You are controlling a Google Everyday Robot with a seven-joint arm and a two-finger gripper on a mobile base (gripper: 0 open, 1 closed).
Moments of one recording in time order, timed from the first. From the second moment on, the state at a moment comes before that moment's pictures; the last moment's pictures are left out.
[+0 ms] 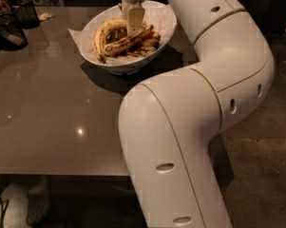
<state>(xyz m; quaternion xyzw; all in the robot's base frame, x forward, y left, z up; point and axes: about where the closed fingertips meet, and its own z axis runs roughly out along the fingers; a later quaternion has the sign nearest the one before) 0.730 0.012 0.960 -0.77 0.61 -0.06 0.15</state>
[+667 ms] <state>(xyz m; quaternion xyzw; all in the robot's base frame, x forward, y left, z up) 0.735 0.009 0.946 -0.77 0.62 -0.06 0.14</state>
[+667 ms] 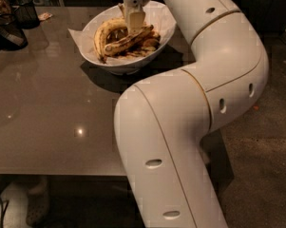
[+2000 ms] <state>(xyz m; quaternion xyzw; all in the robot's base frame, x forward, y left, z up) 0.741 0.001 0.931 -0.78 0.62 -0.06 0.11</state>
